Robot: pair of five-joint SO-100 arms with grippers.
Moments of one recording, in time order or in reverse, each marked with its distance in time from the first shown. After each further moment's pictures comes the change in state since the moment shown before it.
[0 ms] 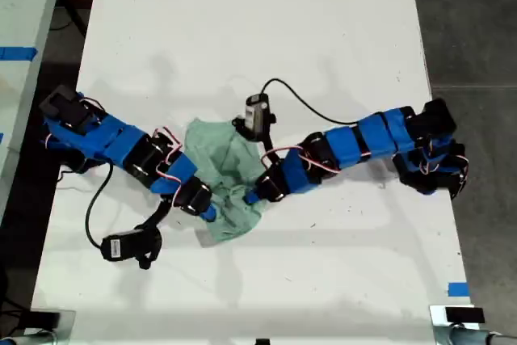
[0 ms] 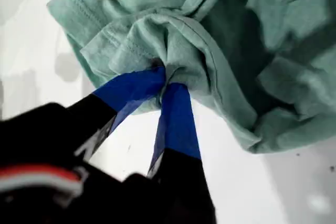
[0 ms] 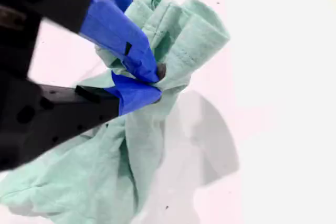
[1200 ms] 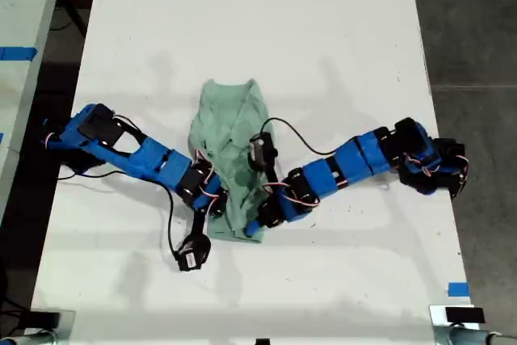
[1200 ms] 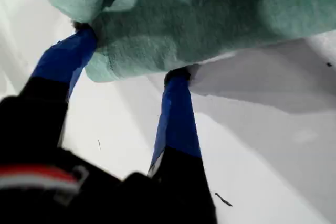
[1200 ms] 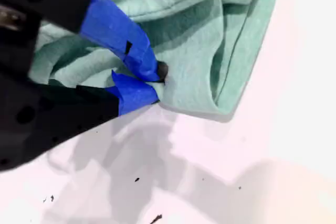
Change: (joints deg) arm 0 -3.5 -23.9 0.6 -4.4 -12.6; arm 1 -6.0 -19.2 -3.8 5.7 21.6
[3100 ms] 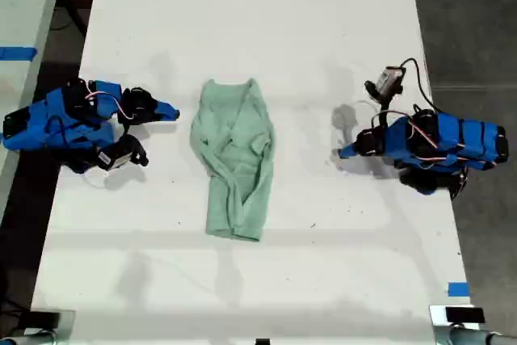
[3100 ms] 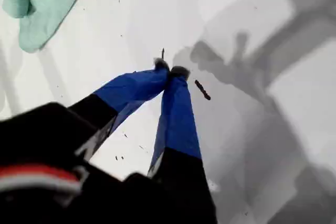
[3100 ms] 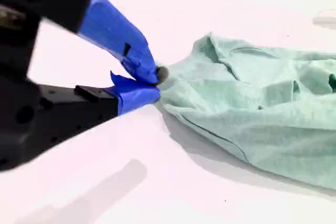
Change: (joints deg) arm 0 -41.7 147.3 125.3 -17.8 18.6; arm 1 27.5 142.6 119.4 7.6 -10.2
